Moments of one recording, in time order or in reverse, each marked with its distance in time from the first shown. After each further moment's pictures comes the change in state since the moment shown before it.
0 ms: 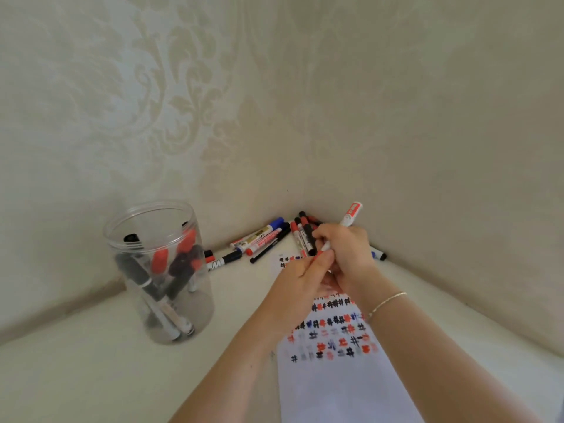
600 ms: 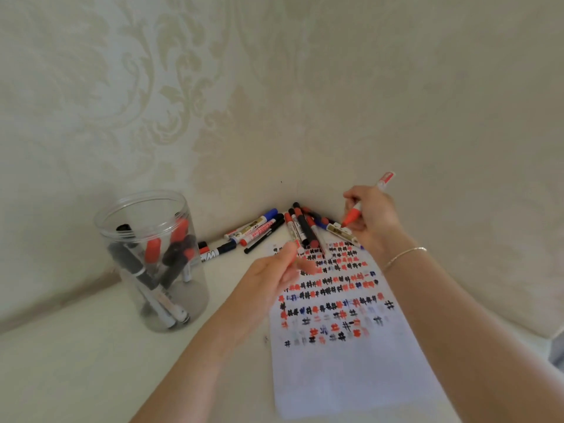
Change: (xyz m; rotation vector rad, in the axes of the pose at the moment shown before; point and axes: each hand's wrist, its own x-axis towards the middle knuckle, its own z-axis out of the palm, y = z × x) left_hand -0.023 -0.012 -0.027 -0.049 -0.092 0.018; right_hand 0.036 -0.032 -0.040 0.149 0.101 -0.058
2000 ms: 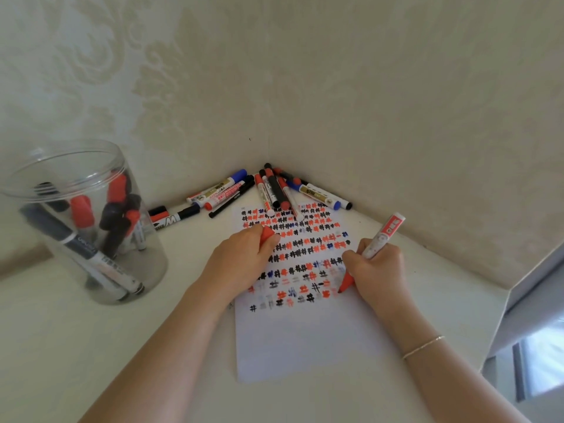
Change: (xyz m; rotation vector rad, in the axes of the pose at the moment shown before) left_hand 0.043 -0.054 0.008 1.070 0.130 -0.036; right_hand -0.061 0.085 -0.096 -0.664 0.104 -0.203
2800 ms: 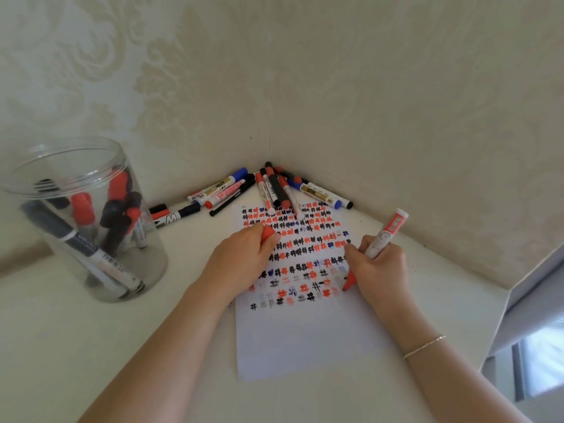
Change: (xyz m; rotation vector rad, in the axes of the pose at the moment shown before) left_hand -0.002 -0.001 0.000 -0.010 0.014 0.006; right_hand -0.001 0.003 0.000 0.056 0.030 -0.116
